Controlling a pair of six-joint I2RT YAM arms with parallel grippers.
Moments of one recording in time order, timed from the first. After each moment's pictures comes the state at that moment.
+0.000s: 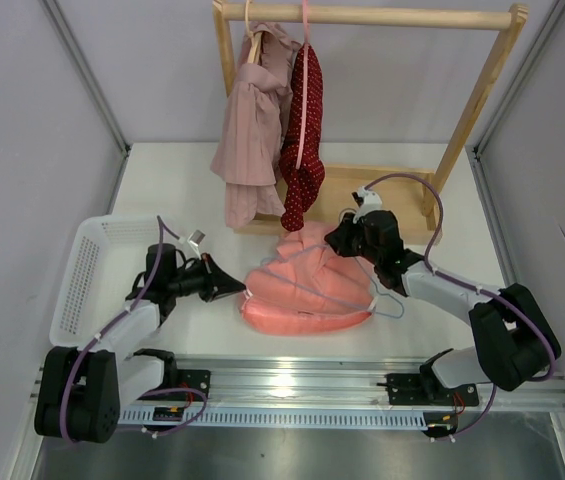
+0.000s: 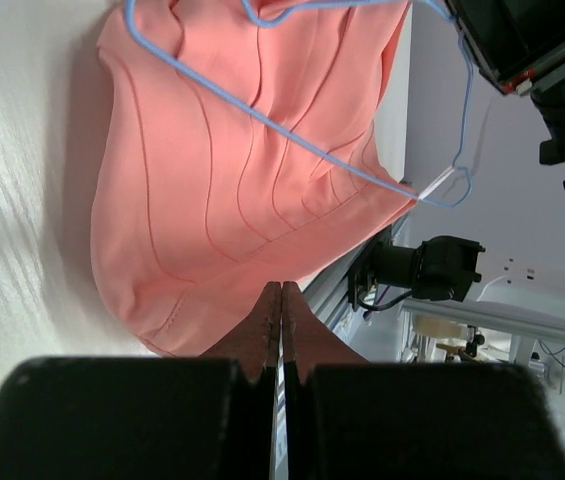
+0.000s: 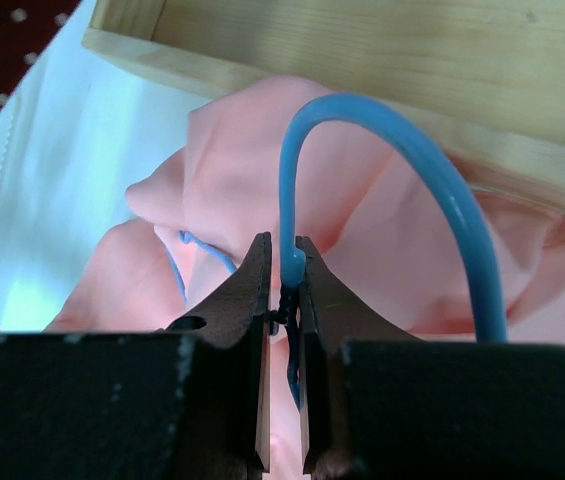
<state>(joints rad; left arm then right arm) -0.09 1.05 0.31 0.08 0.87 -0.76 0.52 1.40 0.70 0.28 -0.07 0.45</state>
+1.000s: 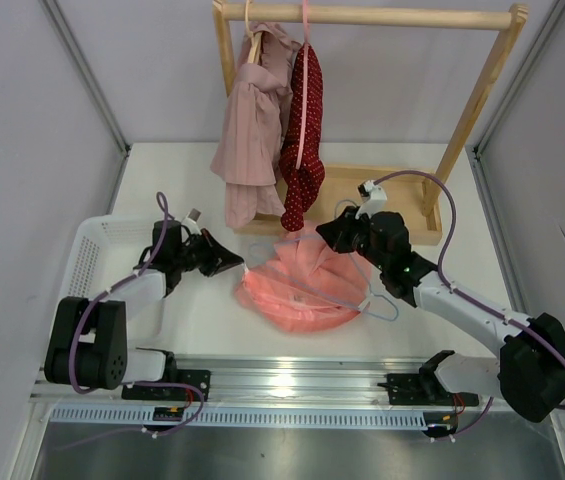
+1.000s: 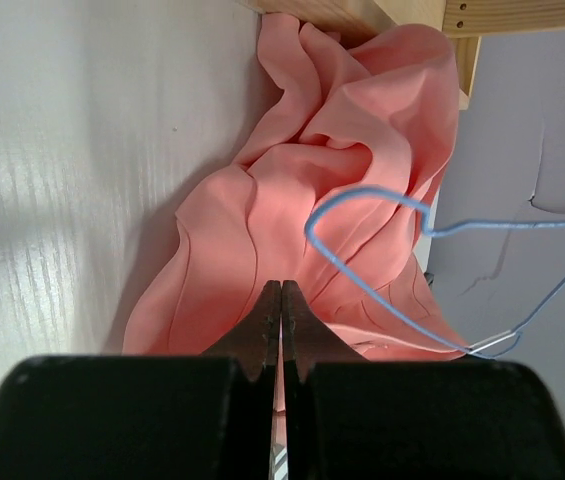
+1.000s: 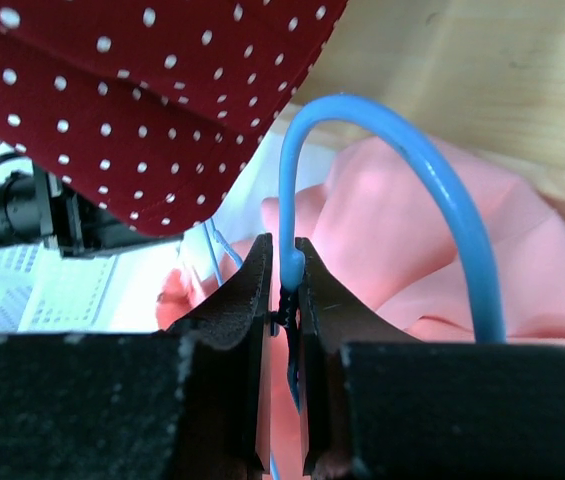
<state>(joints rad) -0.09 1.32 0.51 0.15 0.68 -0.80 0.61 1.22 0.73 0.27 -0.03 0.57</state>
